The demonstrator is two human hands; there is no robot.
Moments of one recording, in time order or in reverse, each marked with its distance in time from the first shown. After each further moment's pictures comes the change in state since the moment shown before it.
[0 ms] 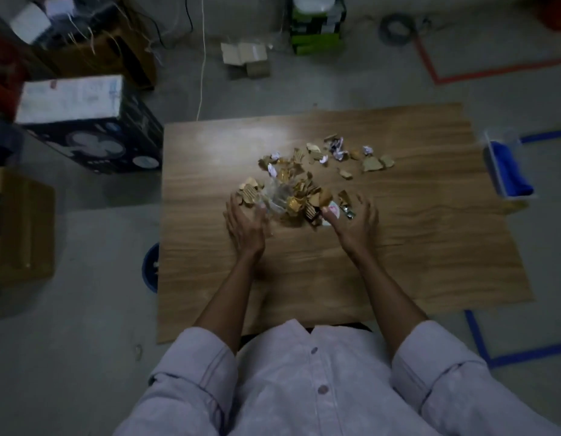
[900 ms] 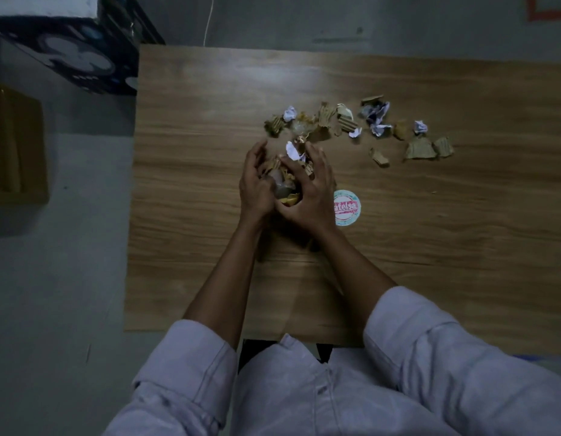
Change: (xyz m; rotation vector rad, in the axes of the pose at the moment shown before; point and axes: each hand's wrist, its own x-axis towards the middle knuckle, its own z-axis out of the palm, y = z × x) left_hand 0.075 0.006 0.061 -0.371 -0.114 -0.084; right_hand 0.068 -0.007 0.121 -0.264 -0.251 -0.707
